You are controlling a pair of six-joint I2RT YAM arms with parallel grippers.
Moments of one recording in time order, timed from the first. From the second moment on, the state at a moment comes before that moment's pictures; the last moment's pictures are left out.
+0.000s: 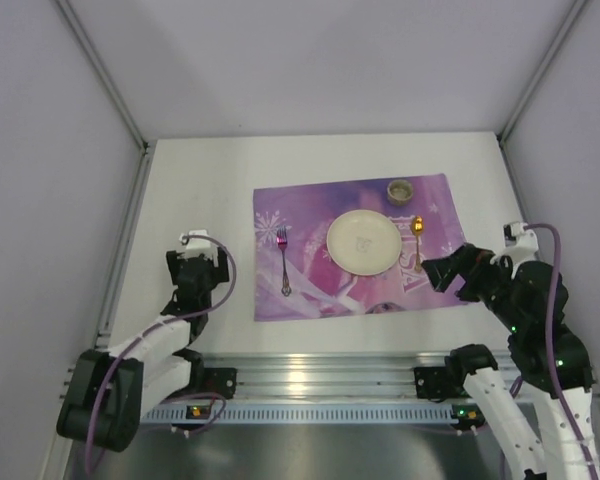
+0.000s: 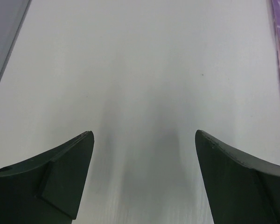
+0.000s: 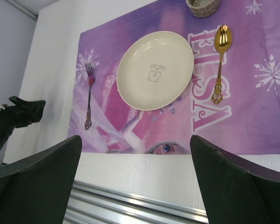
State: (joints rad) left arm -0.25 0.96 0.16 0.39 -0.44 -0.04; right arm 0.18 0.42 0.89 -0.85 -0.15 0.49
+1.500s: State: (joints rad) left arm -0.04 1.57 0.31 1.03 -0.15 -0.04; right arm 0.44 0.49 0.71 -0.73 -0.09 0.56
